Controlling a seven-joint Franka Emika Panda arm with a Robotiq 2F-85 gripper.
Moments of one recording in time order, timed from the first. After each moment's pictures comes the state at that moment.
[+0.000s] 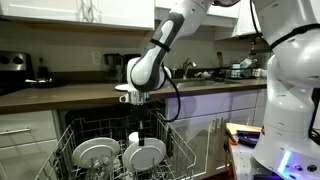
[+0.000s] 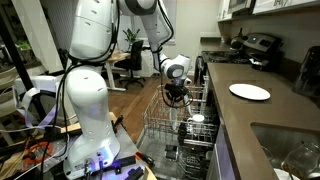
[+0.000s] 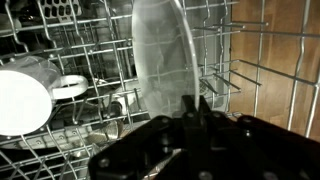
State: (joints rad) arm -0.01 0.38 0.16 -2.30 0.19 2.59 -0.62
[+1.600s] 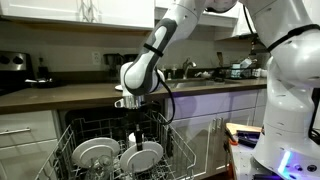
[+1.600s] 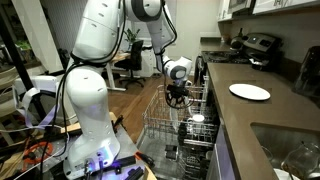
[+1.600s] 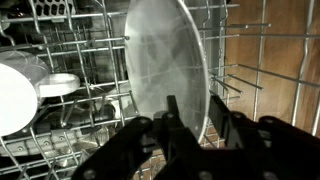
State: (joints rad) arm -0.02 0.46 0.17 -2.20 0.14 2.51 -0.62
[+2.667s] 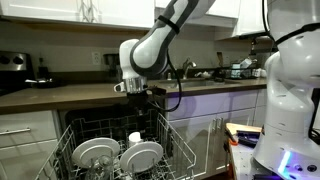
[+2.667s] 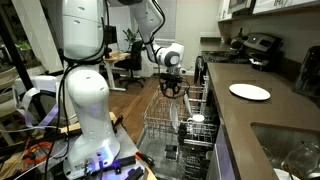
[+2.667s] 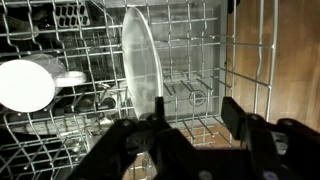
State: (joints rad) arm 0.04 0.22 0.18 -2.32 0.05 2.42 -0.46
